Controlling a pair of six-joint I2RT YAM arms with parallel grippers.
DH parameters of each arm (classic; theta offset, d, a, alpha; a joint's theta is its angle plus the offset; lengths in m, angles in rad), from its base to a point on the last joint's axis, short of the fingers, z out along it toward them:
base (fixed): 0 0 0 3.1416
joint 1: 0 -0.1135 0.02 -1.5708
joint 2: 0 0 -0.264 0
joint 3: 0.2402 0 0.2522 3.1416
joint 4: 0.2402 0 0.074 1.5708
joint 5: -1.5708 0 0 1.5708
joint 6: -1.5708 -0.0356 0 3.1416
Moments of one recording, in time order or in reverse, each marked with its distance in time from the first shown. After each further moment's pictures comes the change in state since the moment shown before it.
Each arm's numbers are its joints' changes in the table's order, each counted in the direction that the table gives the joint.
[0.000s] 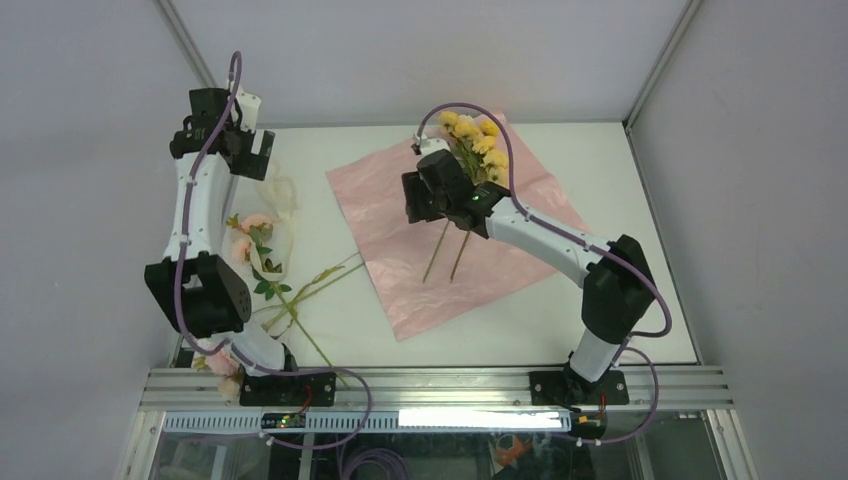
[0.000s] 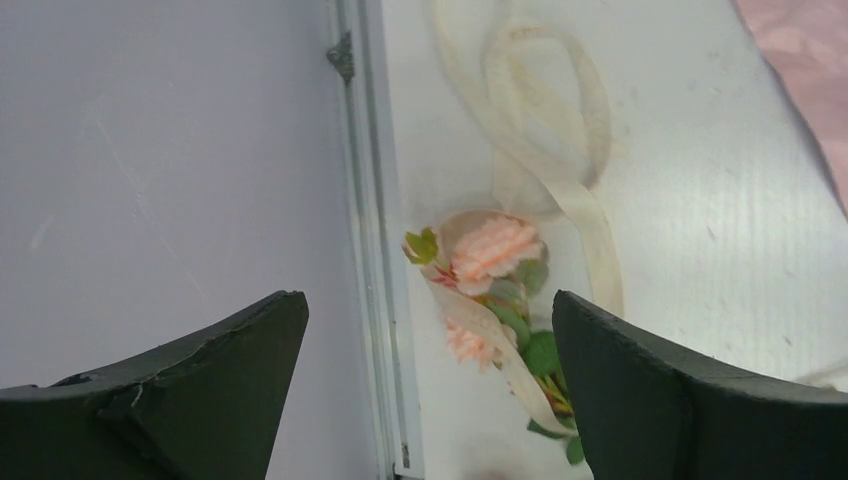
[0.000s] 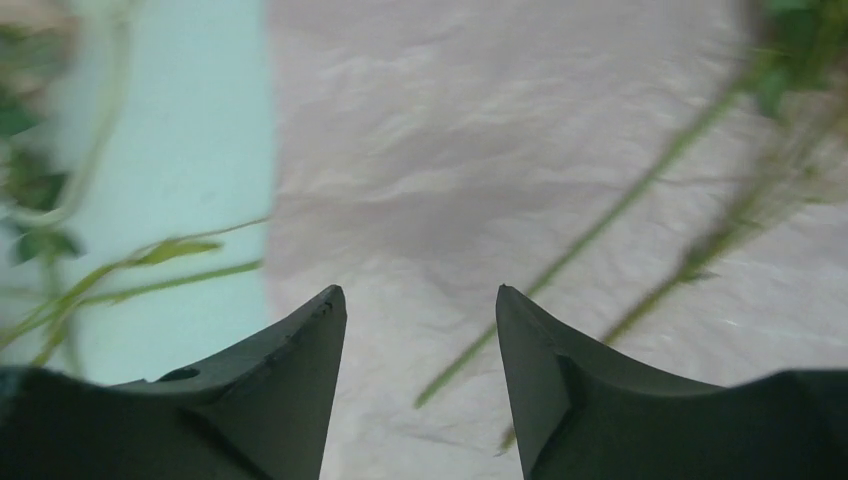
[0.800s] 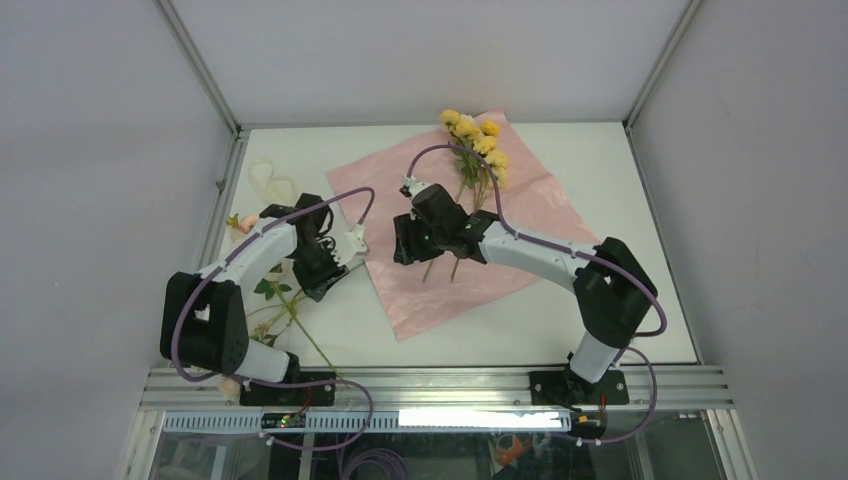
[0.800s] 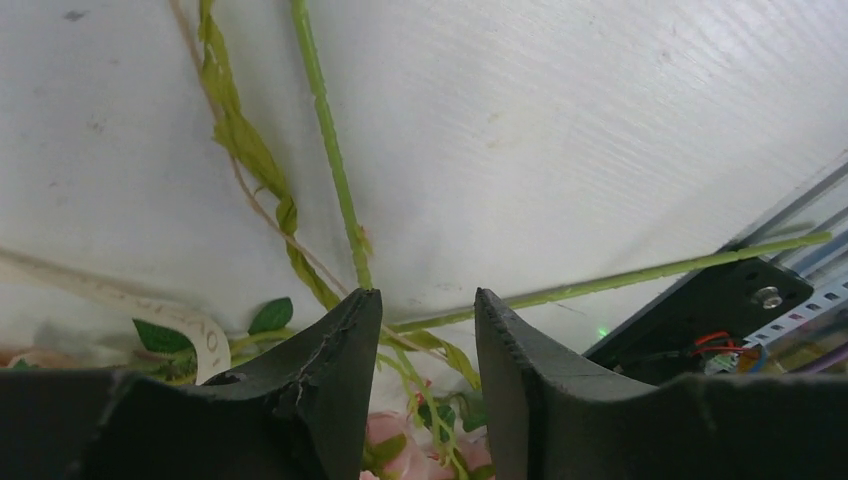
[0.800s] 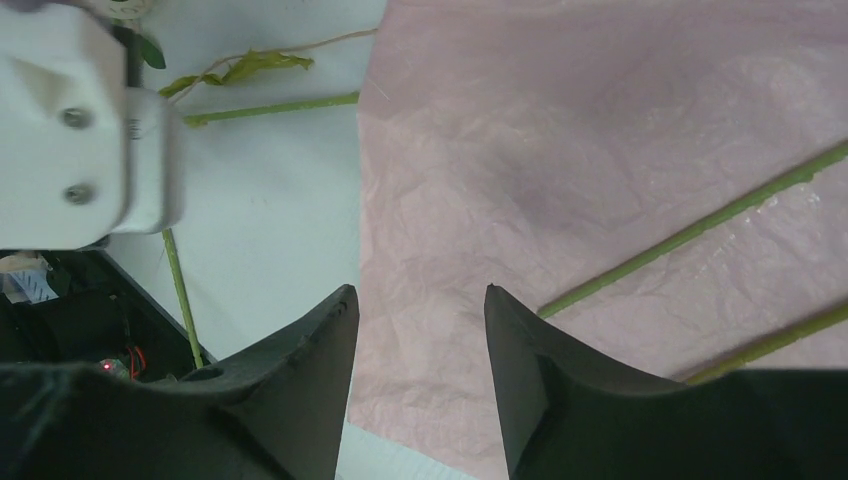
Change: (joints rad) left arm 0.394 0.280 -0.771 0.244 -0.330 -0.375; right arm -0.082 -0.005 -0.180 -0.115 0.397 -0.099
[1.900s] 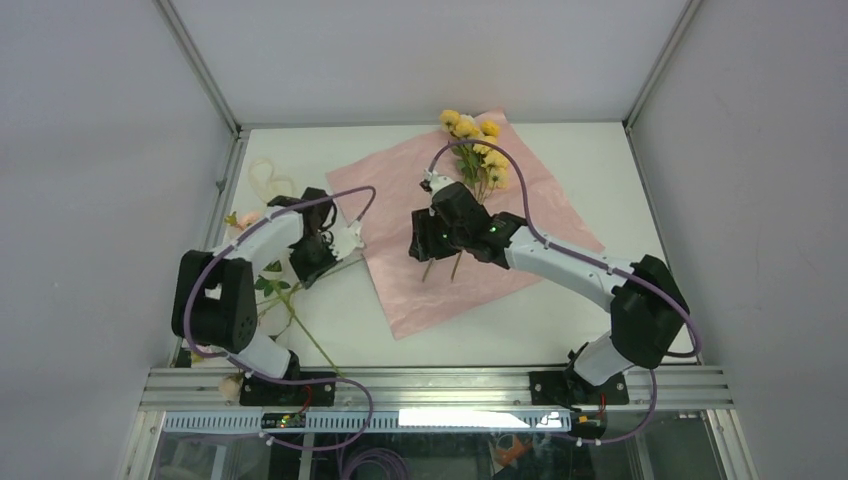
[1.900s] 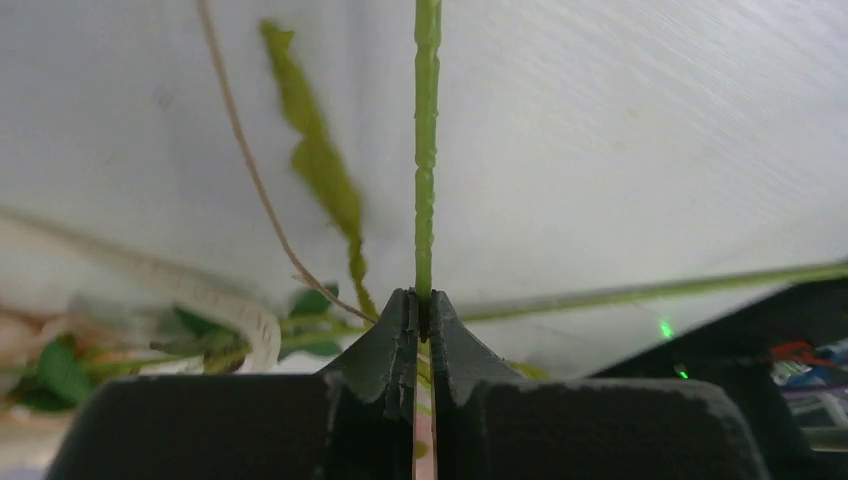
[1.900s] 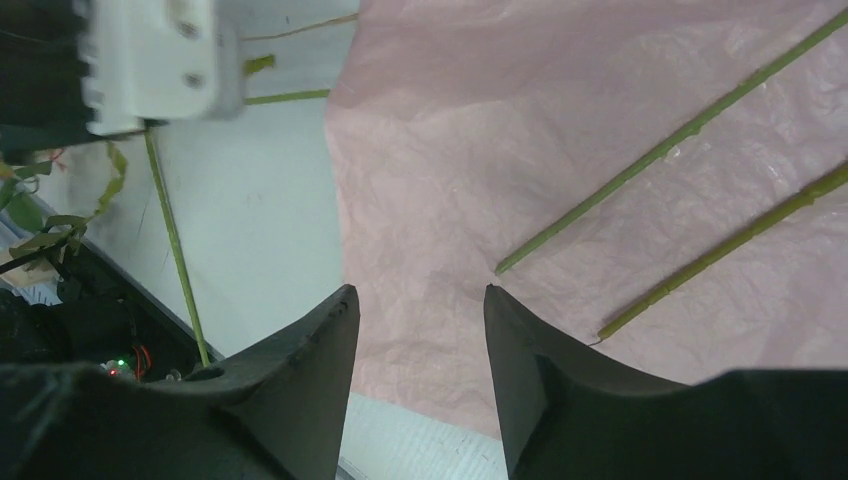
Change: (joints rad) left arm 0.011 -0.183 -0.008 -0.135 0.198 -0.002; right arm 0.022 0.173 -0.096 0.024 -0.074 -0.013
